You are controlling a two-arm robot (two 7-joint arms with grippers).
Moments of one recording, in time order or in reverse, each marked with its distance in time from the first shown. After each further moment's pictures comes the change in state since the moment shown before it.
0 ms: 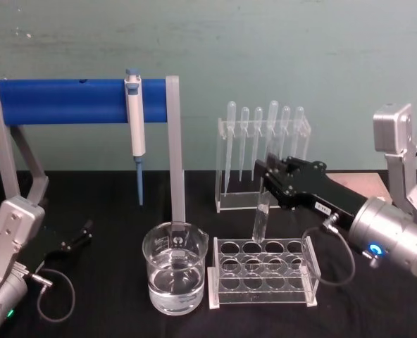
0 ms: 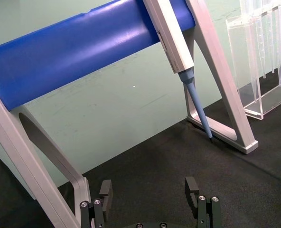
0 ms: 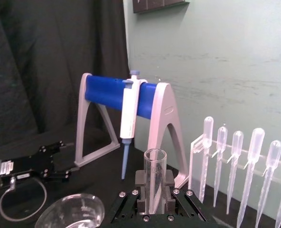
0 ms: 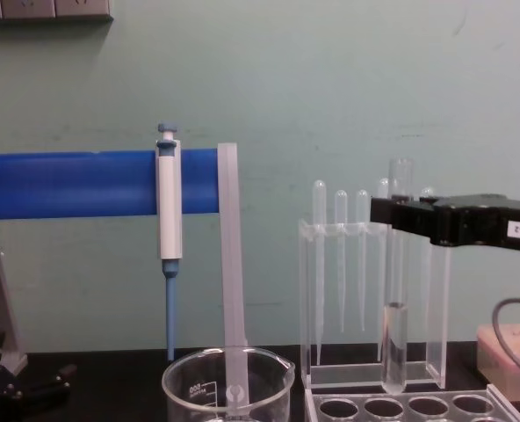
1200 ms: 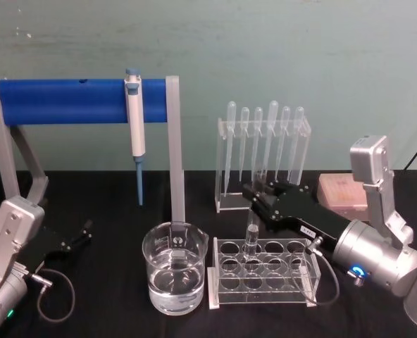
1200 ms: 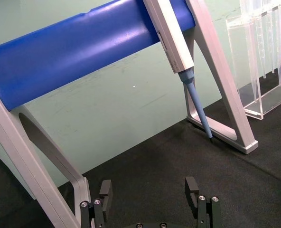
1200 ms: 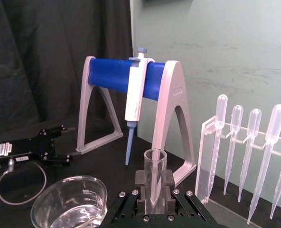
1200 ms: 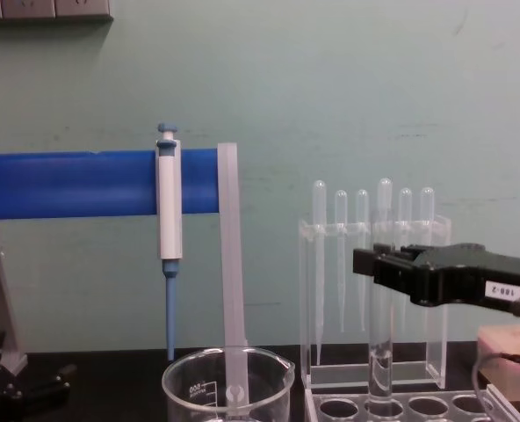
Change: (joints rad) left arm 0.000 0.000 0.000 0.000 0.000 0.000 0.000; right arm -0.009 -0.041 -0.037 0.090 -0.059 -0.084 0.028
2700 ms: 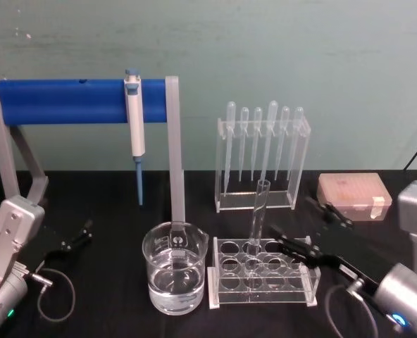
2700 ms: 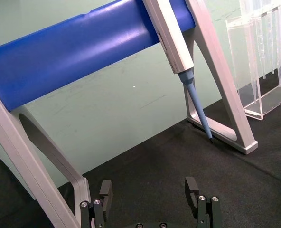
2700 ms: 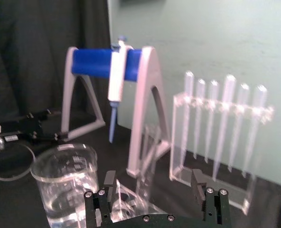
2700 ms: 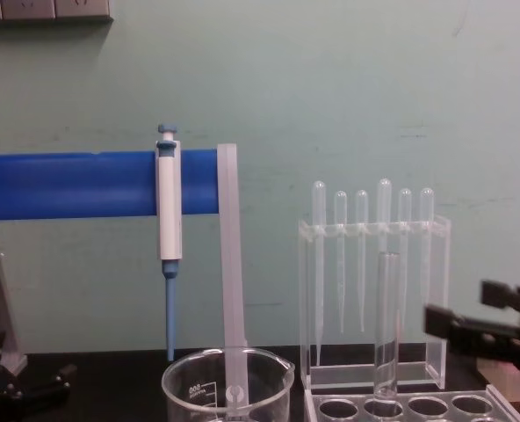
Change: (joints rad) left arm 0.000 0.000 0.000 0.000 0.000 0.000 0.000; right arm -0.250 0.054 0.136 -0.132 -0.041 -0.090 -0.053
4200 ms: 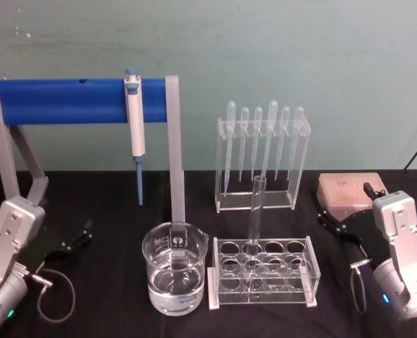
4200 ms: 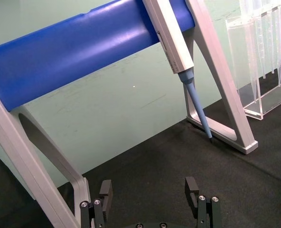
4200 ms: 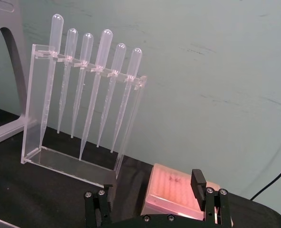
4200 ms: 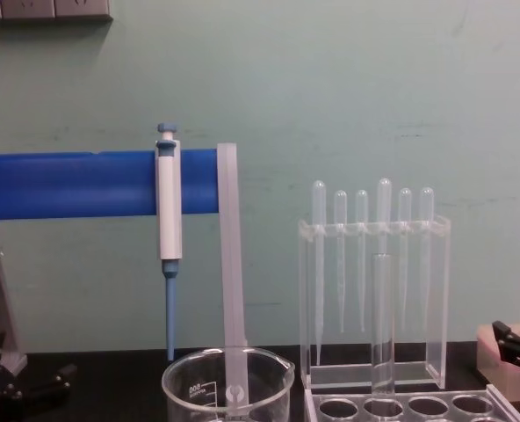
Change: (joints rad) left arm 0.000 0.000 0.000 0.000 0.000 0.000 0.000; right arm 0.127 -0.217 0.068 0.356 -0.488 -0.175 -0.417
